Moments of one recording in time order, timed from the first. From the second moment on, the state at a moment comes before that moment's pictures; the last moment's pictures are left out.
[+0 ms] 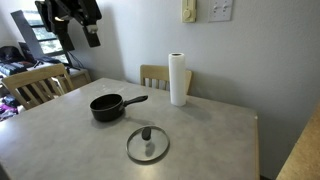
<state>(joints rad) -0.09 -0.31 -0.18 -2.16 -0.19 1.91 -0.31</state>
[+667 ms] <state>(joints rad) -0.09 -0.10 -0.20 -2.17 -0.16 2.04 -0.47</state>
